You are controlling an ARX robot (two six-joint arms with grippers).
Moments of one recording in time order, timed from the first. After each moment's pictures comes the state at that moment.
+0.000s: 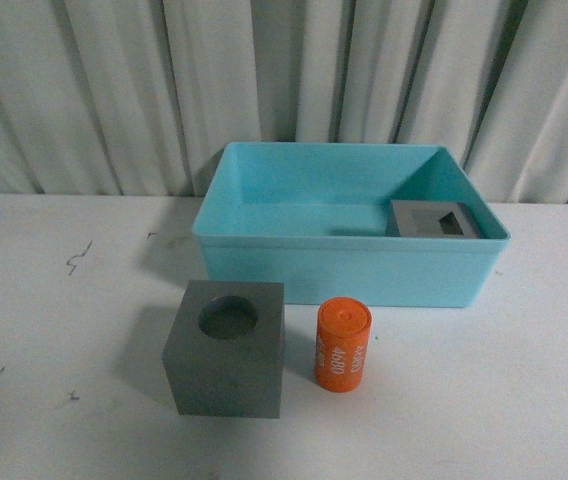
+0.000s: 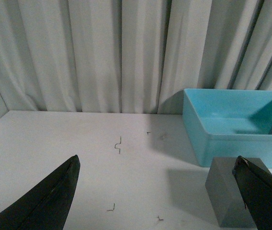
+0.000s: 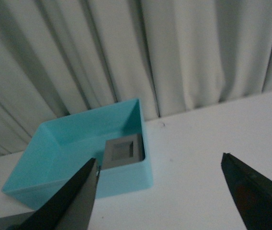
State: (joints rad) left arm 0.00 0.01 0.01 0.00 0.00 -0.02; right arm 0.13 0.74 0.31 0.34 0.14 0.23
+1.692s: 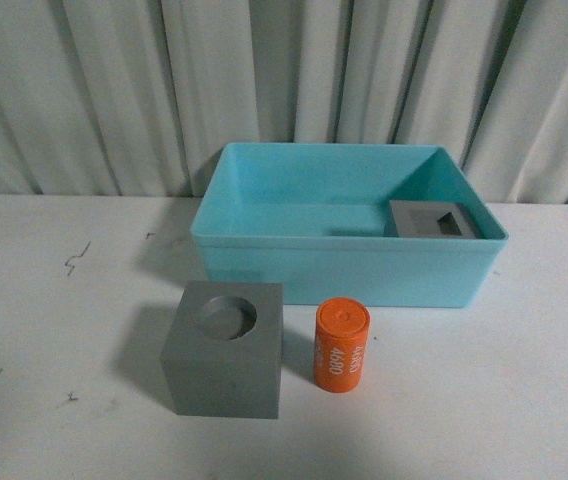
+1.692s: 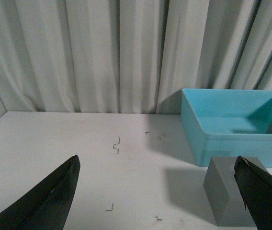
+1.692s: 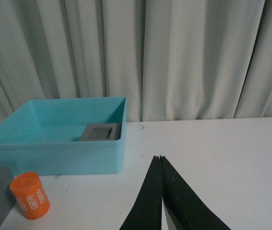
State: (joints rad) left arm 0.00 0.01 0.01 0.00 0.00 -0.02; right arm 0.00 0.01 0.01 0.00 0.00 0.01
